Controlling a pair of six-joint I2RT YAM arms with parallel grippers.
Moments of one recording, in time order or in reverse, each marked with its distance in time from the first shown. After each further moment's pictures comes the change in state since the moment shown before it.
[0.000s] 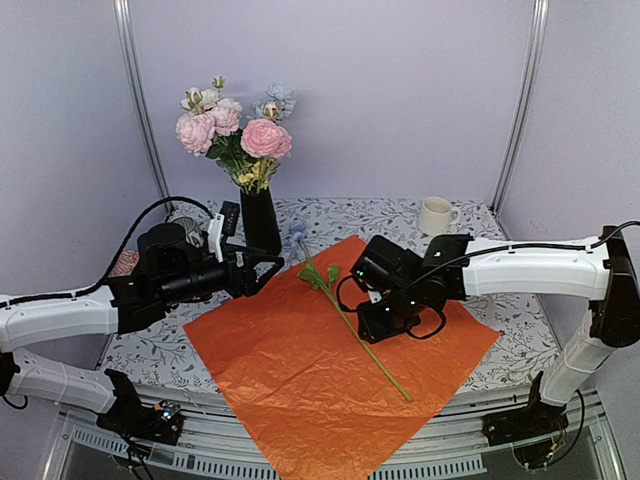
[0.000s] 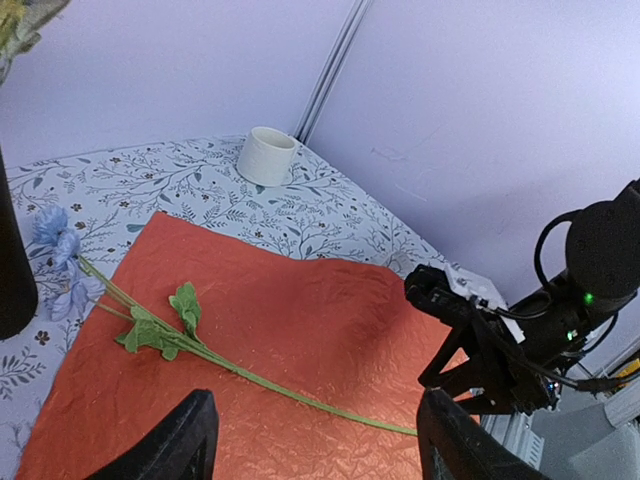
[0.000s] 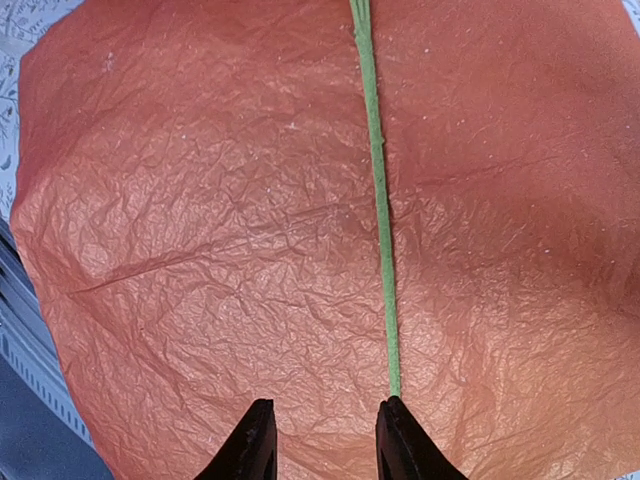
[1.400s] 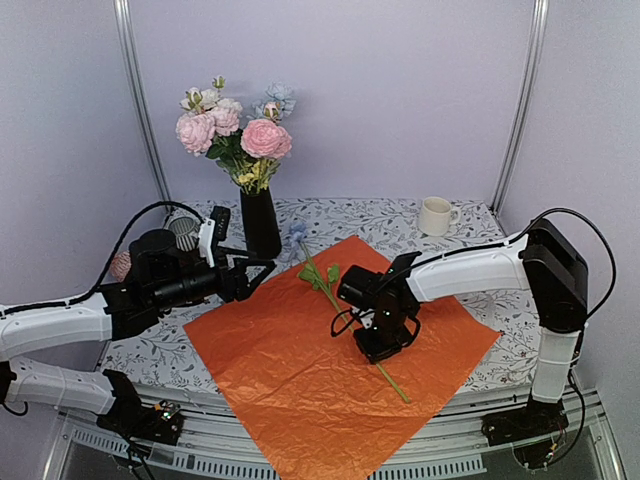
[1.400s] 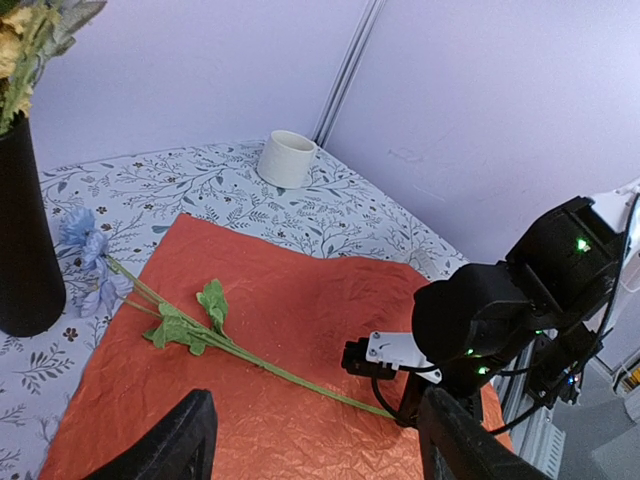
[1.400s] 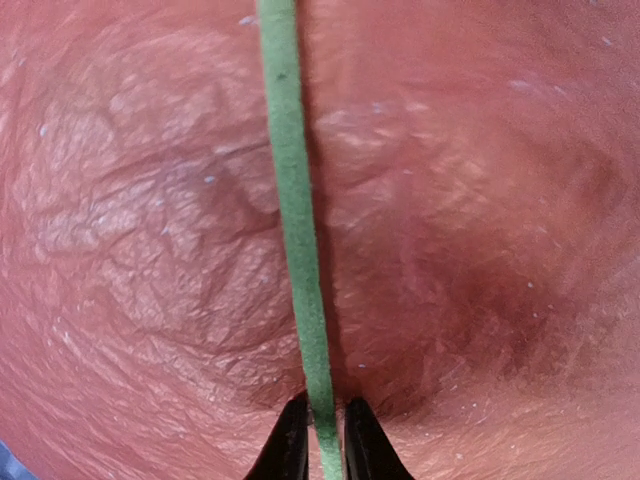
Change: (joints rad) left arm 0.033 -0.064 -0.058 -0.005 -0.016 0.044; right arm -0.087 0.330 0.045 -0.058 -0.158 -0.095
